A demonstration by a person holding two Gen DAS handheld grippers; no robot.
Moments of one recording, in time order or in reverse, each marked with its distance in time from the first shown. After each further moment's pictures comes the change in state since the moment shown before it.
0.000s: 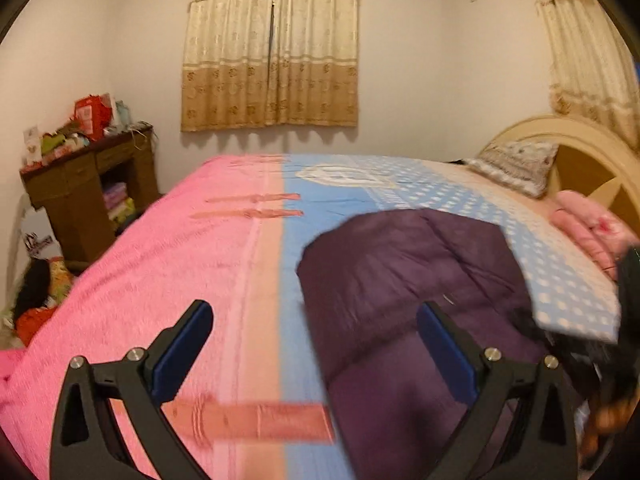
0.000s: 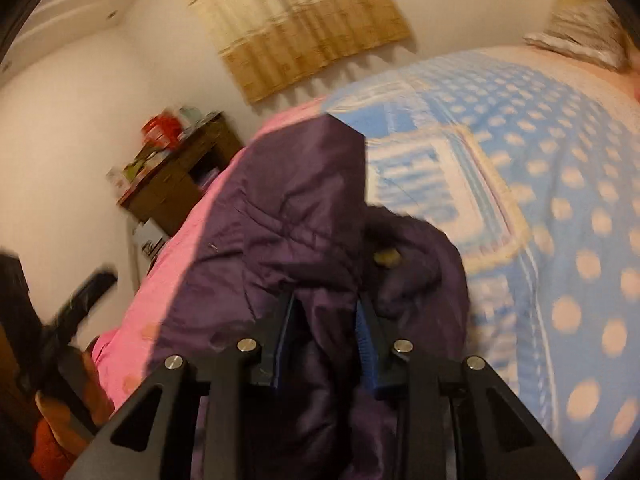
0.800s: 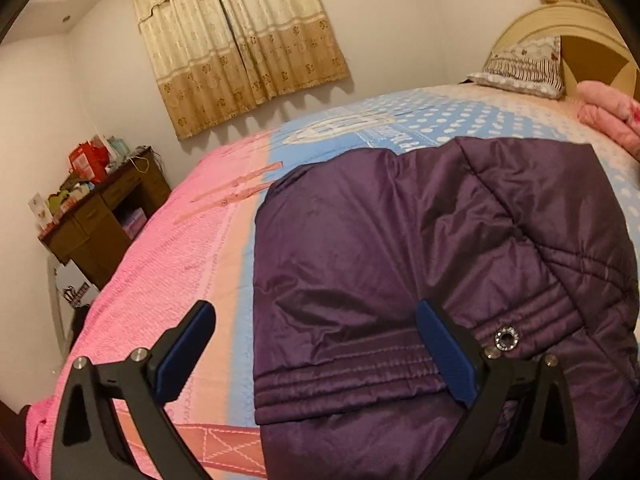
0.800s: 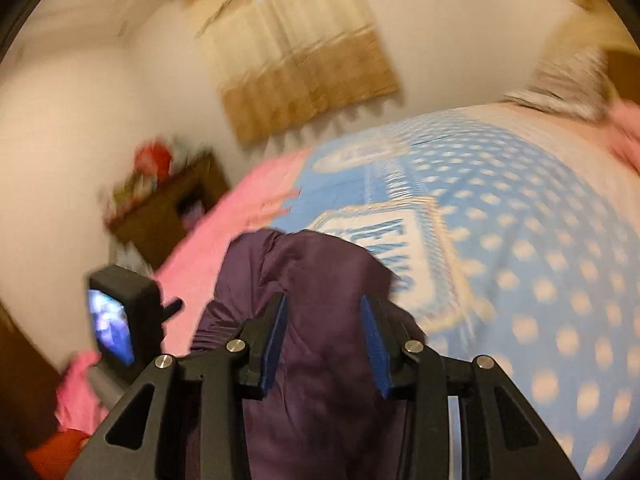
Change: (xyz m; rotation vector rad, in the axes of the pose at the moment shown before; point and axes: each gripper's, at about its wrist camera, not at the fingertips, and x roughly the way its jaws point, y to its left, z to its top) left arm 0.048 -0.097 -0.037 0.266 0.124 0.175; right arm -0.040 0.020 0.047 -0.158 -0.126 -0.102
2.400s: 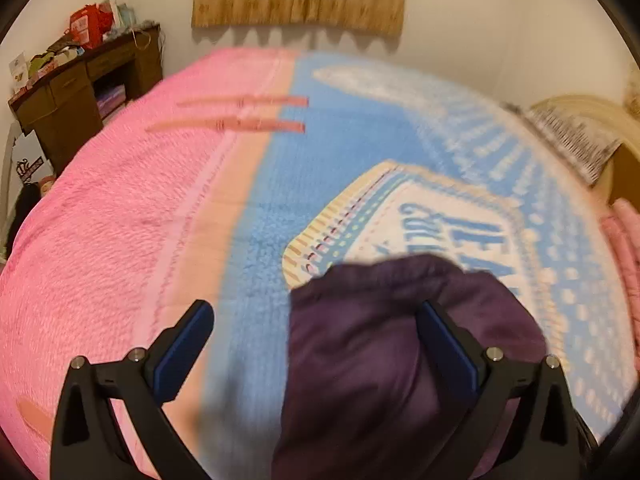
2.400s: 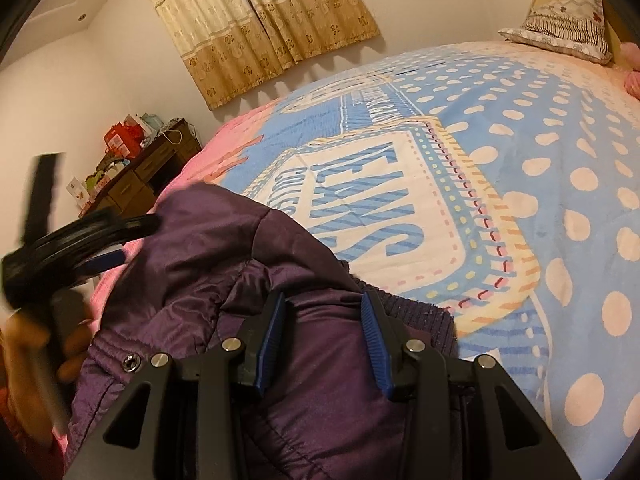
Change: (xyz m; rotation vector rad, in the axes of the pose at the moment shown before) left arm 0.129 0.068 0.062 -0.363 0.321 -0.176; right arm 0.118 -0.050 -0.037 0.146 0.118 -0.013
